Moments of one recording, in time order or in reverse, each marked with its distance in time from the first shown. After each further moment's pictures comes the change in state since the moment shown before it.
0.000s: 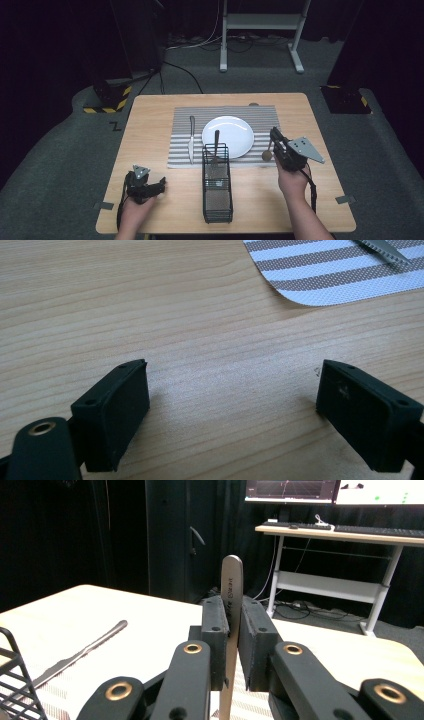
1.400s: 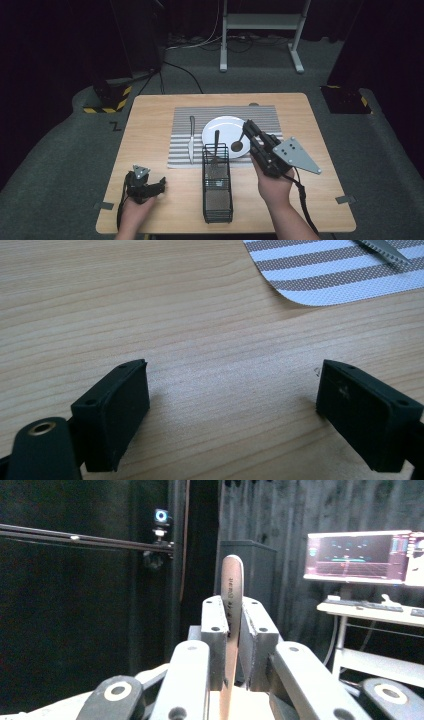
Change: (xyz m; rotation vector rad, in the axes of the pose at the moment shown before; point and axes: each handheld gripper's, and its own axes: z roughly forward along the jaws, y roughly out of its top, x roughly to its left) left arm 0.000 0.000 0.000 0.000 0.000 0.001; right arm 0.086 0.093 -0.043 -0.262 0.212 -0.008
